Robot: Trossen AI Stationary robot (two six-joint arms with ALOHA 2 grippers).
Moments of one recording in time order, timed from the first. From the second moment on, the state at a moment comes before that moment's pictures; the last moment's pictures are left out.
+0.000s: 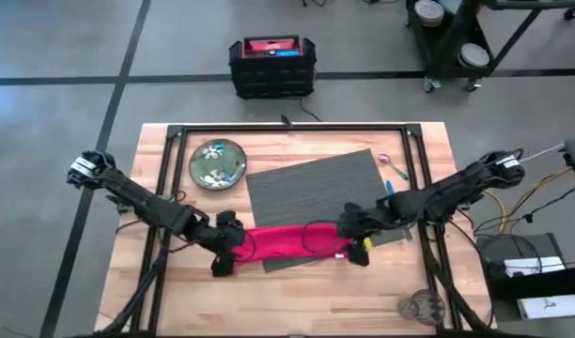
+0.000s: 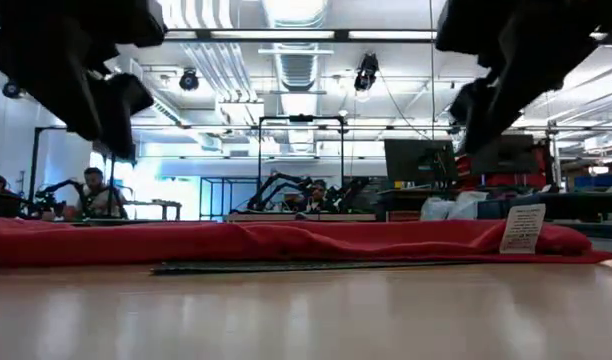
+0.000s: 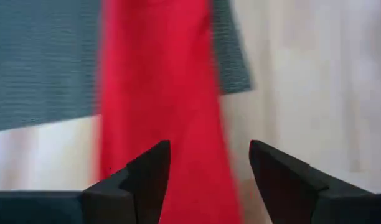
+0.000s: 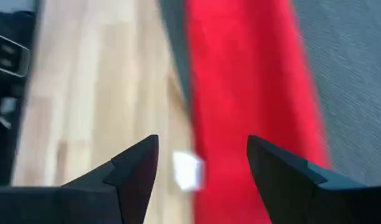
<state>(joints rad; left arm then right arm) -0.48 1.32 0.74 -0.39 -0.12 -0.54 0.31 1.36 0.77 -0.29 -0.04 0.39</state>
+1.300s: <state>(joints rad) -0.43 1.26 0.60 -0.55 -0.08 -0.66 0.36 1.63 0.77 -0.23 0.04 0.36</state>
